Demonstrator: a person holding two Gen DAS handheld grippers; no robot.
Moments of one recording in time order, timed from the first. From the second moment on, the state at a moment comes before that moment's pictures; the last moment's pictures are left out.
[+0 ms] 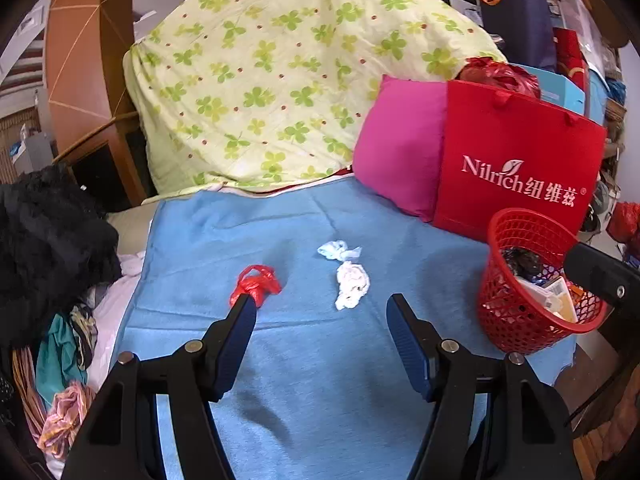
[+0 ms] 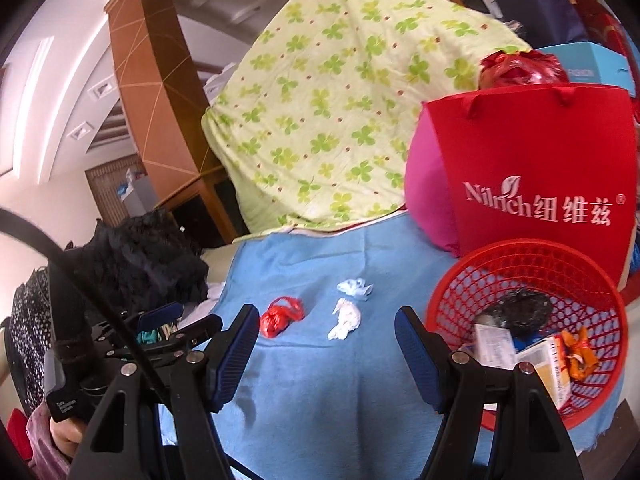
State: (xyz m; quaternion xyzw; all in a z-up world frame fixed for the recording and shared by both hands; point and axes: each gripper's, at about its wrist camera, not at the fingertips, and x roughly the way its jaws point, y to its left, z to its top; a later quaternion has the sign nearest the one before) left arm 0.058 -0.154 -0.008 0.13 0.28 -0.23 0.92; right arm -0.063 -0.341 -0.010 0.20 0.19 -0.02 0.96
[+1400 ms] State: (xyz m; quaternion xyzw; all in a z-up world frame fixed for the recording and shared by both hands) left arm 0.235 -0.065 -0.128 0.06 0.42 -0.11 0.90; right arm 0.163 -0.337 -0.153 0.19 0.36 -0.01 0.91
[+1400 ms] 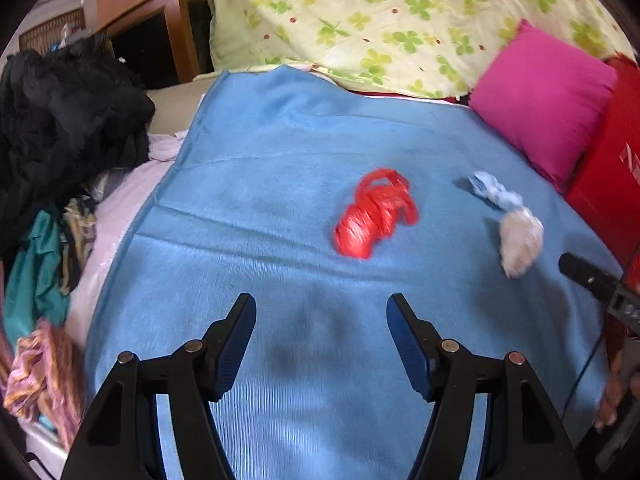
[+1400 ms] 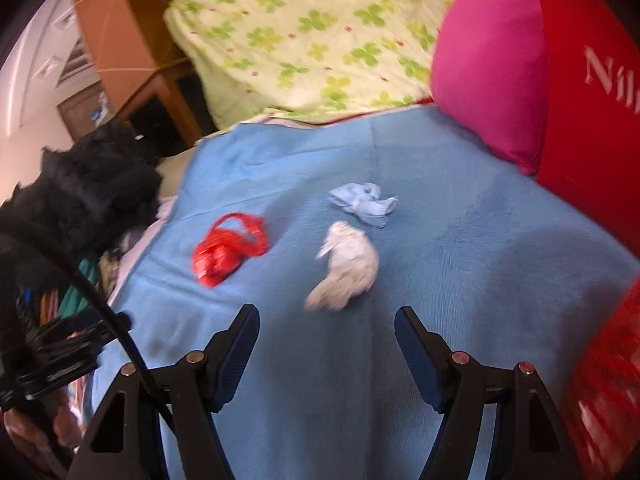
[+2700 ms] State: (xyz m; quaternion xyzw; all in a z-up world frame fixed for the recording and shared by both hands) left arm 0.133 -0.134 -0.040 0.10 0.34 -0.18 0.92; right arm 0.063 -0.327 -0.098 0.16 0.26 0.03 0.95
